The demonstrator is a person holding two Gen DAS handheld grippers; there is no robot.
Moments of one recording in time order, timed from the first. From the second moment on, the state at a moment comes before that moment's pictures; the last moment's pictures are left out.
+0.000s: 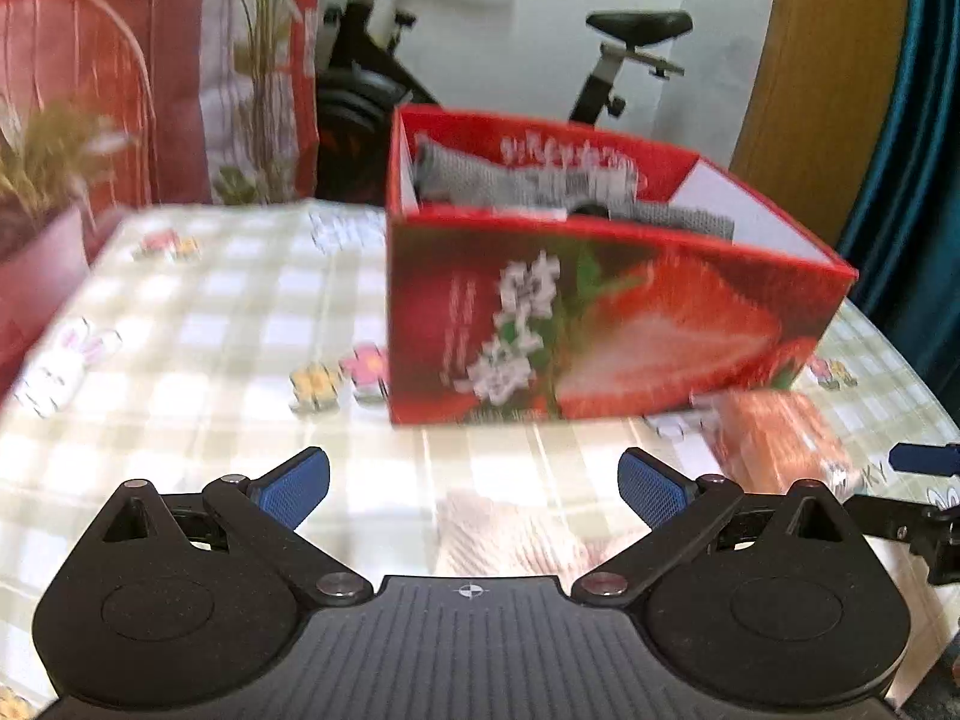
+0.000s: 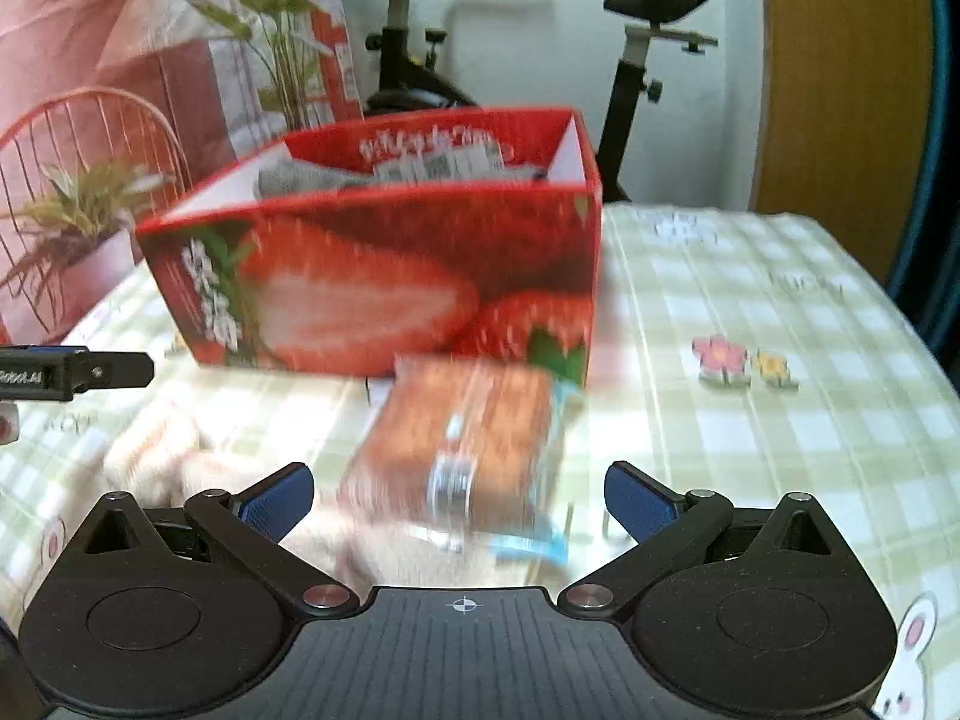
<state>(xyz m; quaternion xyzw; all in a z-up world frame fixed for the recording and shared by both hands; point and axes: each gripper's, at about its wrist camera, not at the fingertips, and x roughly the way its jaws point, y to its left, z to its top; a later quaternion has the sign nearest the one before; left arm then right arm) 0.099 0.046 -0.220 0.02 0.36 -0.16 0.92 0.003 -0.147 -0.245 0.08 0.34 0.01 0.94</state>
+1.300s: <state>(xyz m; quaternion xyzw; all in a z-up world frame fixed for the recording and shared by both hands) 0.052 0.062 -0.254 -0.04 0.40 -0.18 0.90 -0.013 -0.138 -0.269 0.13 0.37 0.05 0.92</state>
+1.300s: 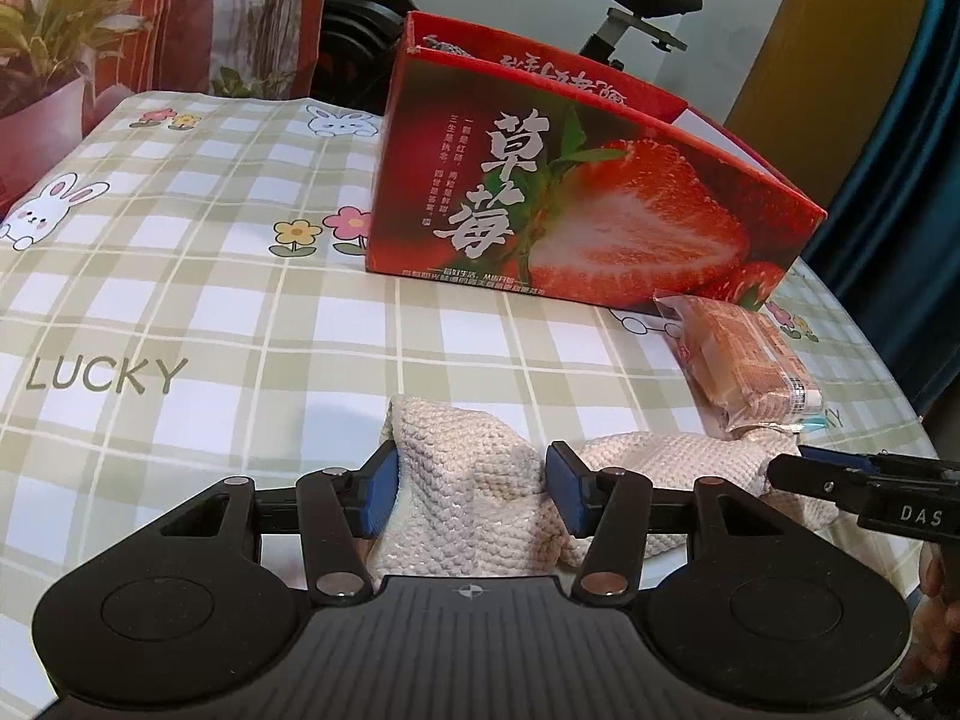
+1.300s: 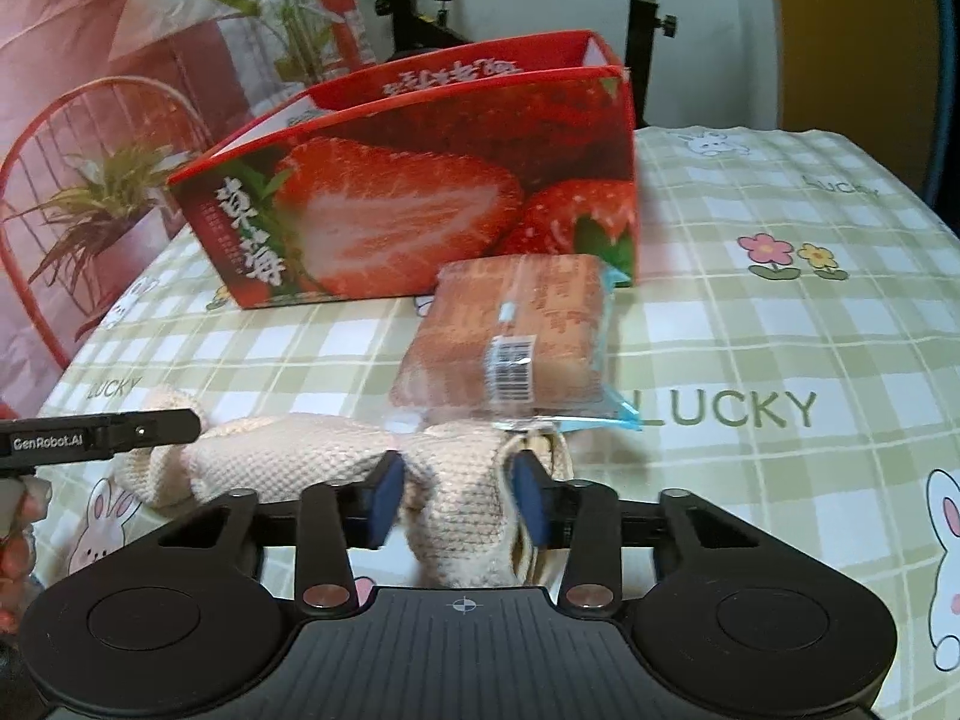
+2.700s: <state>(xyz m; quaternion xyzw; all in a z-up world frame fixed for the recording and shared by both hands) 0.039 0.067 -0.257 -0.05 0.39 -0.19 0.90 -0.016 -0.130 -0.272 0.14 0.38 0.06 0.91</state>
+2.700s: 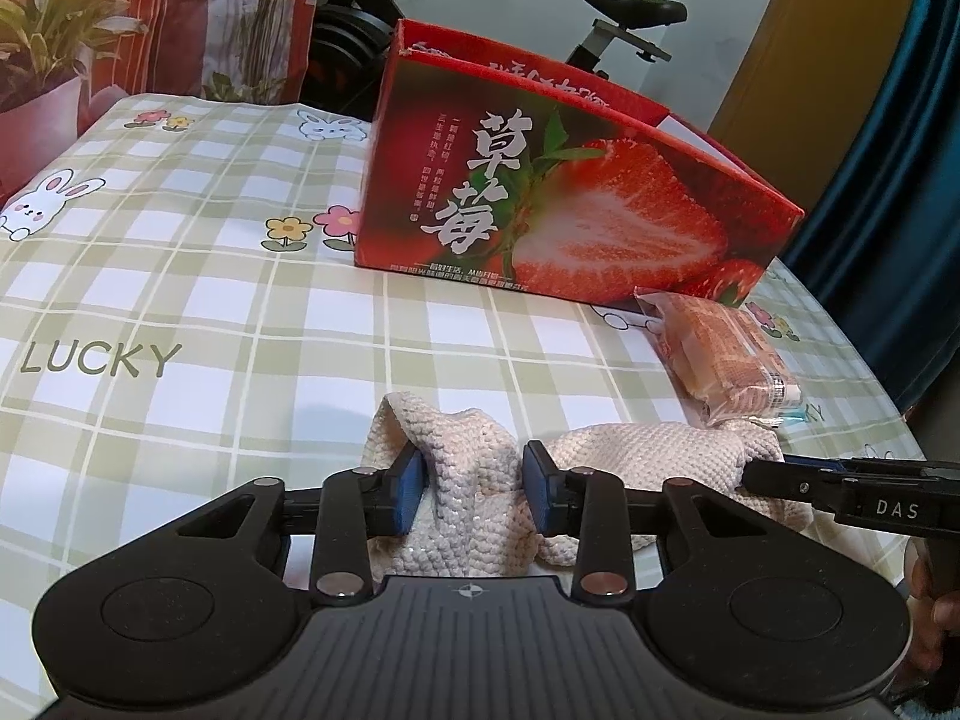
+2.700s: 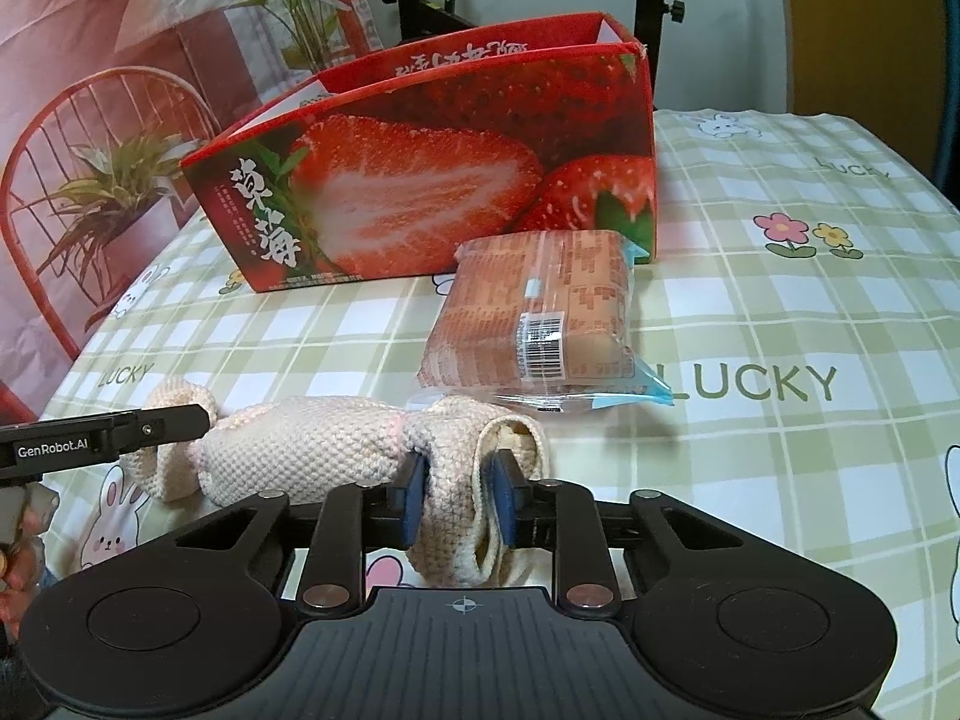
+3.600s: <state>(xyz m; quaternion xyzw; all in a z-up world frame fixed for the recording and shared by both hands) 0.097 0.074 -0.124 -0.07 0.22 -0.18 0.95 0.044 -0.134 -0.141 0.10 0.22 0.14 0.96</state>
